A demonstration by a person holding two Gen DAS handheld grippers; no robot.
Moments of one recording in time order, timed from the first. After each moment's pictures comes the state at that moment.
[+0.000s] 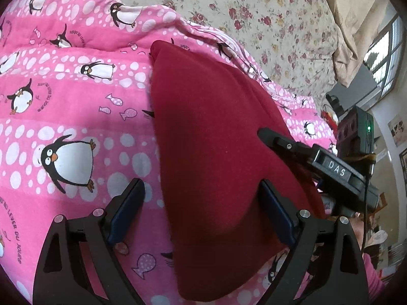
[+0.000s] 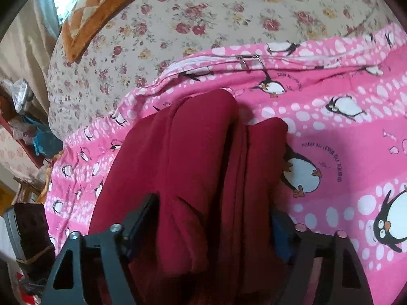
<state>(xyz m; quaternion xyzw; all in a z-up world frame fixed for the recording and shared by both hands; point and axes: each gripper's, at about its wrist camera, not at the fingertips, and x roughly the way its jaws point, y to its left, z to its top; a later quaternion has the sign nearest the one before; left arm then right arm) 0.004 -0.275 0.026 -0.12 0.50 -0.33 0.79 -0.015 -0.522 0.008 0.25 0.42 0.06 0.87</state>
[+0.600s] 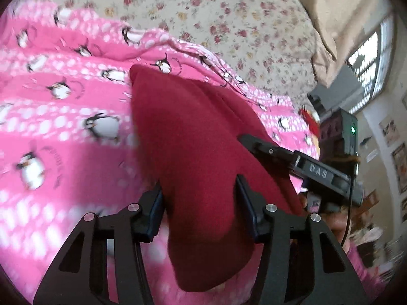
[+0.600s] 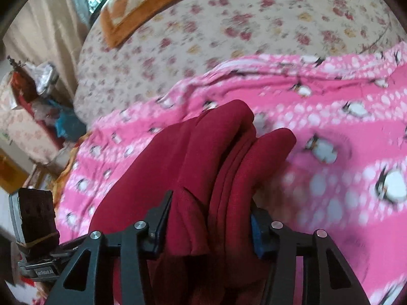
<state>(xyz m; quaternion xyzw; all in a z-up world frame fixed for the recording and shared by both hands) -0.081 -0.219 0.092 -0.11 0.48 -0.35 0.80 -0.074 -0.480 0.054 0.24 0.42 0.13 0.86</state>
